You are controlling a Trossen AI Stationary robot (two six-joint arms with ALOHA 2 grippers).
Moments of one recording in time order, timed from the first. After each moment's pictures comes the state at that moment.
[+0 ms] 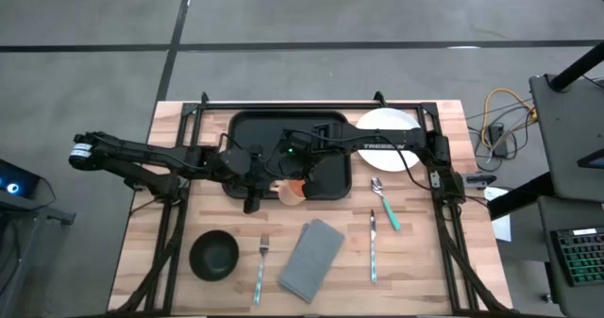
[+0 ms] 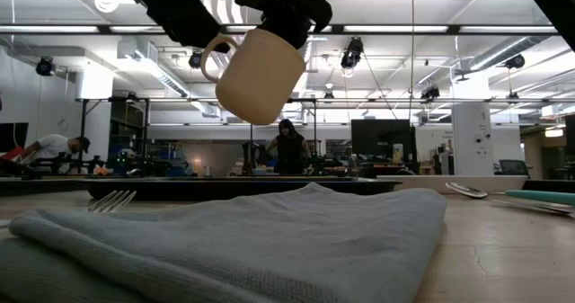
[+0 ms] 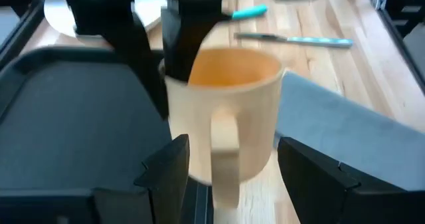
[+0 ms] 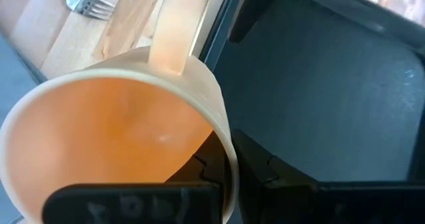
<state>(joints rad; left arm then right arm) -0.07 1.15 0.90 -0.36 -0.08 -0.08 -0.07 2.08 1.99 -0.97 -0.11 -0.43</state>
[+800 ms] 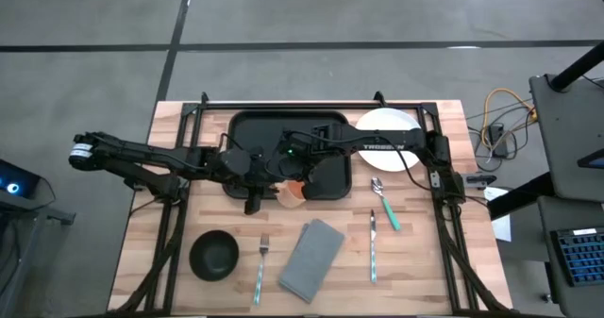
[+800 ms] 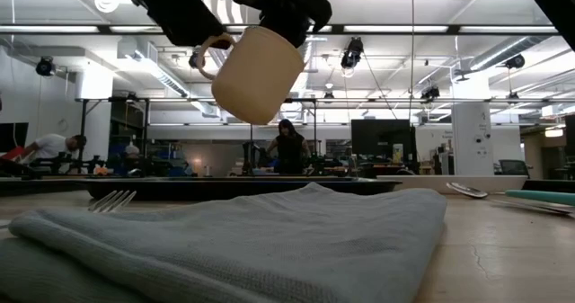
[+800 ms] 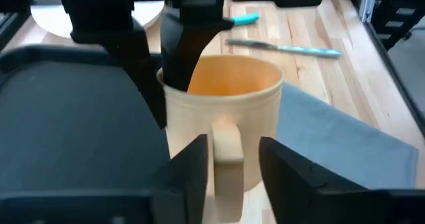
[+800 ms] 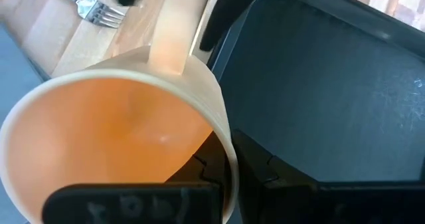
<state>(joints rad) -0.07 1.15 0.87 -0.30 -0.04 -0.12 -0.07 2.08 1.98 -0.95 -0.14 -0.43</state>
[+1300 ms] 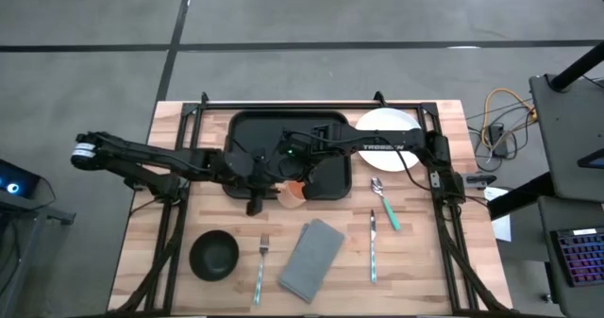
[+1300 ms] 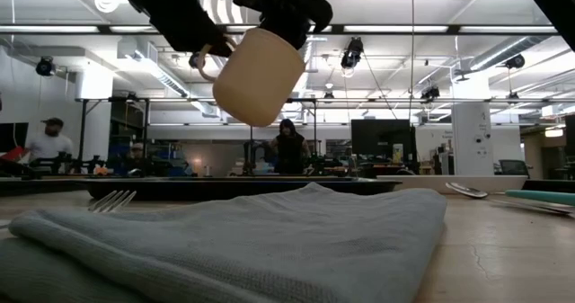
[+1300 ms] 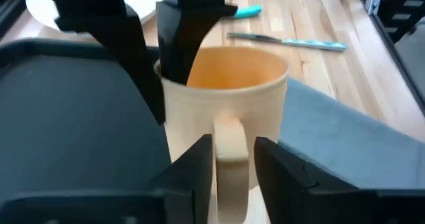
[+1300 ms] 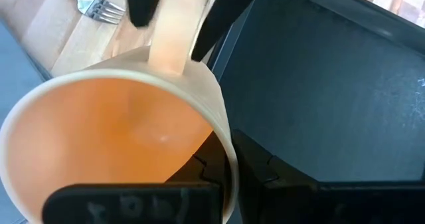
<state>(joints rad) -0.07 1.18 0.86 -0.29 -0.05 -0.11 -0.07 2.08 1.98 -0.95 -0.14 -0.43</state>
